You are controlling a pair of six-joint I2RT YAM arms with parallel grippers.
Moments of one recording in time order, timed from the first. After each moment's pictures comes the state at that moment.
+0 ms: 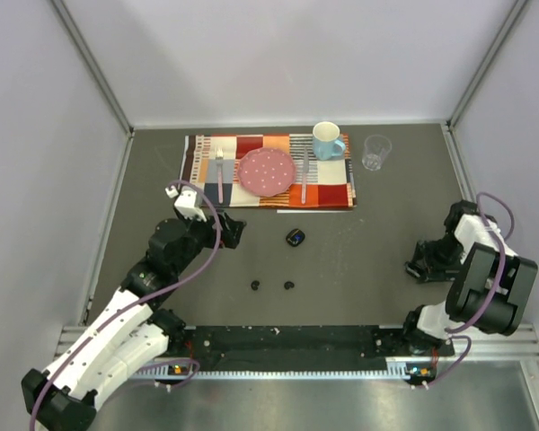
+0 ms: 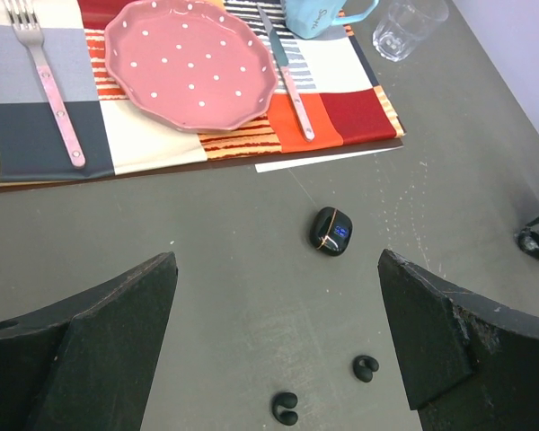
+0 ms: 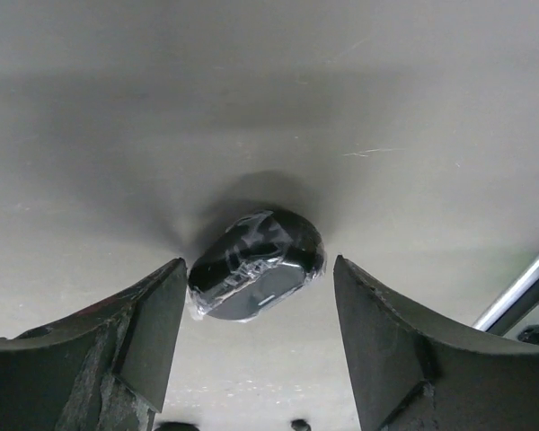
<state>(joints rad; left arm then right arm) -0.53 0.66 0.56 -0.12 -0.05 -0.40 -0.40 1.41 0.79 -0.95 0.06 1.19</state>
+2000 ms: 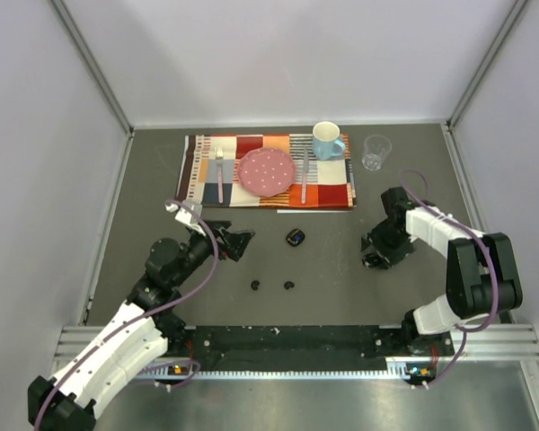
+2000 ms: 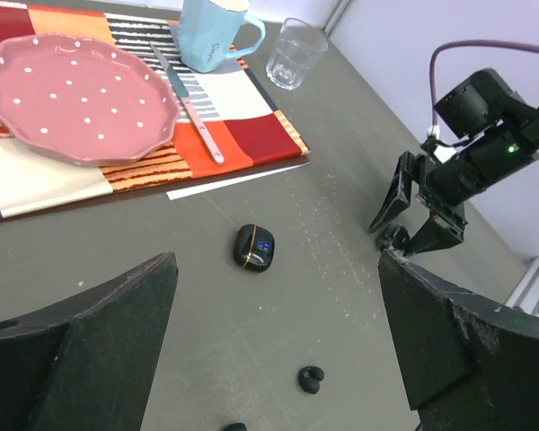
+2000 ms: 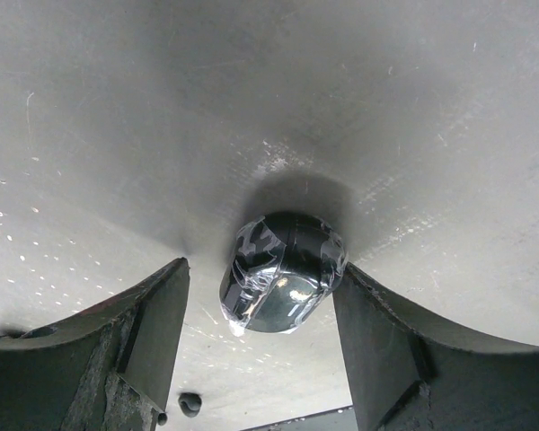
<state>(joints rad) -0.53 0.57 0.38 0.17 0.15 -0.44 0.16 1.50 0.80 -0.74 0.00 1.12</state>
